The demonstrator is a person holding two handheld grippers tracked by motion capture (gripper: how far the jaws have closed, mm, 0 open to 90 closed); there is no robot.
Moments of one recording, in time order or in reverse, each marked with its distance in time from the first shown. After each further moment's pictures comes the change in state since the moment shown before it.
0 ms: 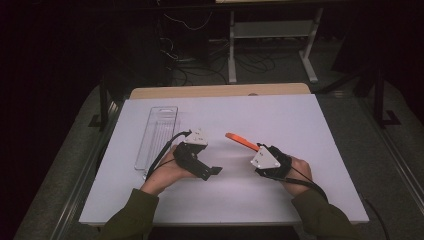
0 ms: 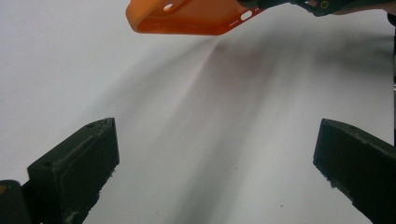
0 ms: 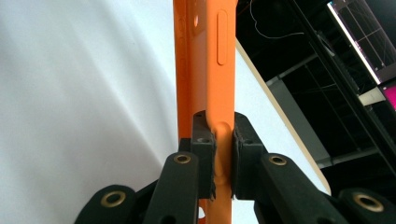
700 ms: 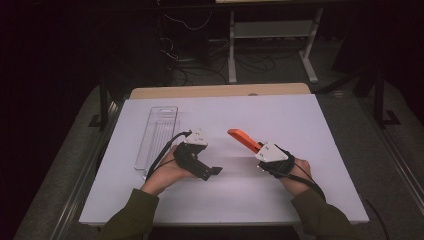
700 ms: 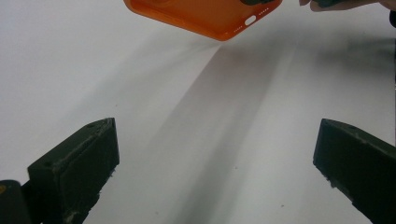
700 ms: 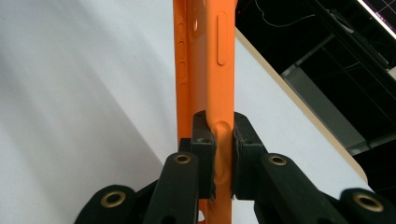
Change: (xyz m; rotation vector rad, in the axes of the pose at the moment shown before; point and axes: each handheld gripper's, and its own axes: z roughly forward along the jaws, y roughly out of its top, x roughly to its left) left arm 0.000 -0.001 0.001 0.001 0.003 -0.002; right arm -0.009 -0.002 0.000 -0.008 0.063 0.177
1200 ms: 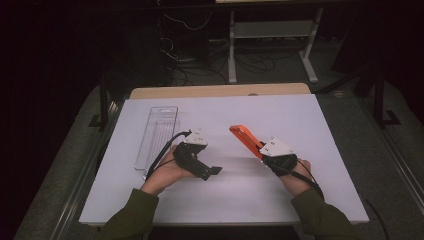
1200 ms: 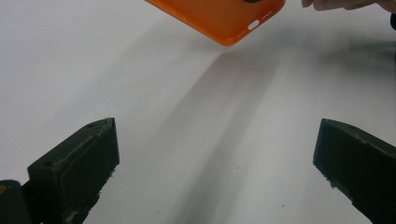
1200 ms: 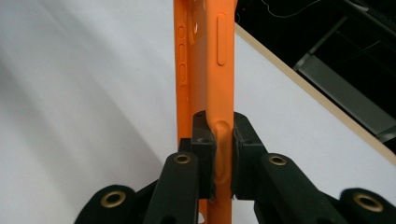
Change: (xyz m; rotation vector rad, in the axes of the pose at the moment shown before) left arm 0.000 0.000 0.000 -0.002 0.001 -0.004; right arm -0.009 -0.001 -0.001 -0.013 0.060 0.169
